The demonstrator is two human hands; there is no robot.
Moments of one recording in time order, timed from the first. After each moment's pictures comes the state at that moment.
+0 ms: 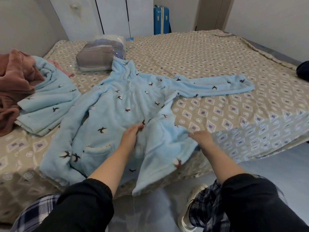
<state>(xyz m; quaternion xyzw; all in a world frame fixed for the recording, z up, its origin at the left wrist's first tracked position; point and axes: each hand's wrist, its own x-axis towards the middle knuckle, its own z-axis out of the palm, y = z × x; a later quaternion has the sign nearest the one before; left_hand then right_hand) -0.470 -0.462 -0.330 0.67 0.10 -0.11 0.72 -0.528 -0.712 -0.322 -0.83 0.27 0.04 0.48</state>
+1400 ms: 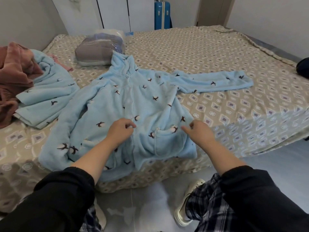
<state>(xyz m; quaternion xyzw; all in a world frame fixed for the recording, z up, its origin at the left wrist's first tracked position) -0.467 -0.426 -0.316 0.93 -0.10 -0.03 0.35 -0.528 -0.718 -0.323 -0.95 0.18 -0.02 0.24</state>
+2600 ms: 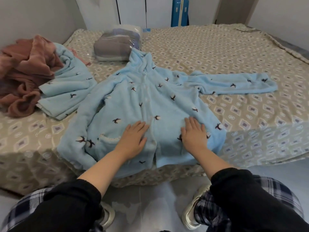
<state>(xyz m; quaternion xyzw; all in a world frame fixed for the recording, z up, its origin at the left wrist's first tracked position) -0.493 -0.398 -0.350 0.96 -0.24 0.01 0.14 -0.506 -0.655 -0.362 -0.99 0.07 0.00 0.09</state>
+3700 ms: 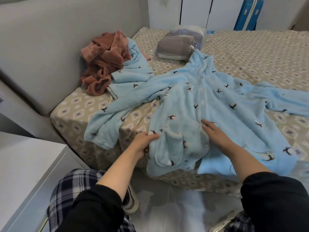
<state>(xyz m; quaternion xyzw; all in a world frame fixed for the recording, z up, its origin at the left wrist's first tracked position) -0.539 -0.292 -0.338 0.63 0.25 -0.10 0.73 -0.475 -0.563 -0.332 -0.86 -0.03 0.13 0.49</state>
